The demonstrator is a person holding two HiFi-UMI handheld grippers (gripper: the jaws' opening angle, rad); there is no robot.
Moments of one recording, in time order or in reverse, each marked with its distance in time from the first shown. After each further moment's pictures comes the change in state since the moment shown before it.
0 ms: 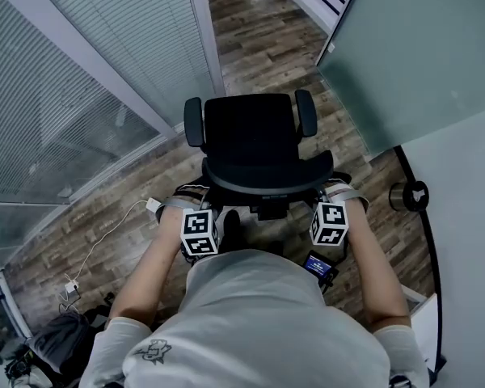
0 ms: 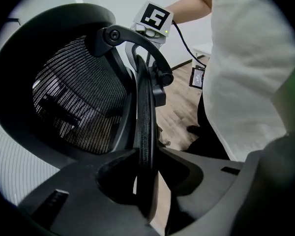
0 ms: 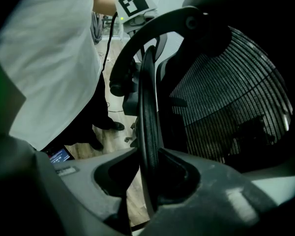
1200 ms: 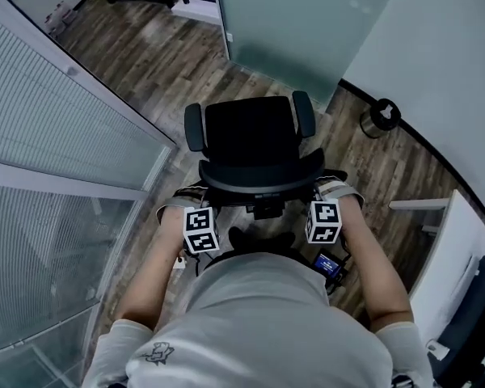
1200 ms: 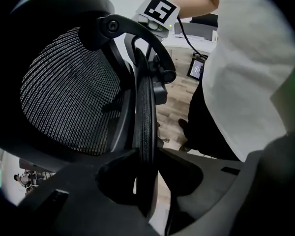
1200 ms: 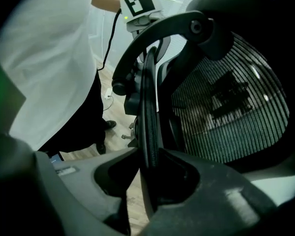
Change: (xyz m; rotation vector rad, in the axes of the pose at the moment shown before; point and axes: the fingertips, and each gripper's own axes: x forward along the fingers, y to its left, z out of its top) left arm 0.064 0.028 0.129 0.487 -0.056 -0.157; right arm -0.046 0.084 -0.112 0.458 0.158 -0.153
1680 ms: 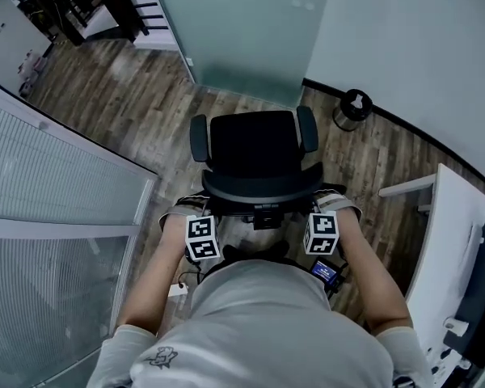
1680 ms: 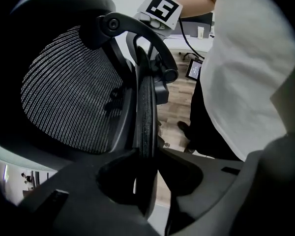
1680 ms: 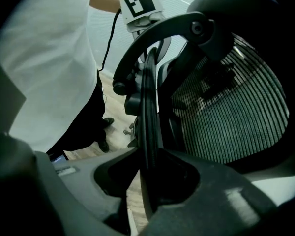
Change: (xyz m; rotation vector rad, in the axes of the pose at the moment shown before) left arm 0.033 0.017 0.106 0.191 -0.038 -0.032; right arm -0.036 0.039 -0.100 0.195 0.071 -0.042
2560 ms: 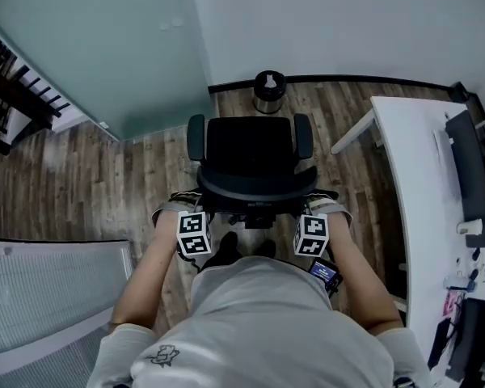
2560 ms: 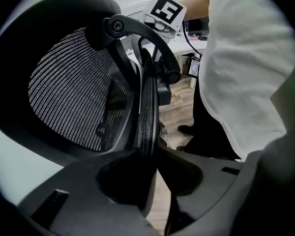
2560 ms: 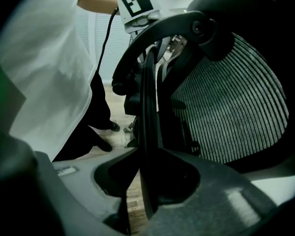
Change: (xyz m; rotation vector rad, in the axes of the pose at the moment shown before) left arm 0.049 0.082 0.174 0.491 -0.186 -0.090; right arm -0.057 0.046 -0.138 0.541 0.204 -0.123
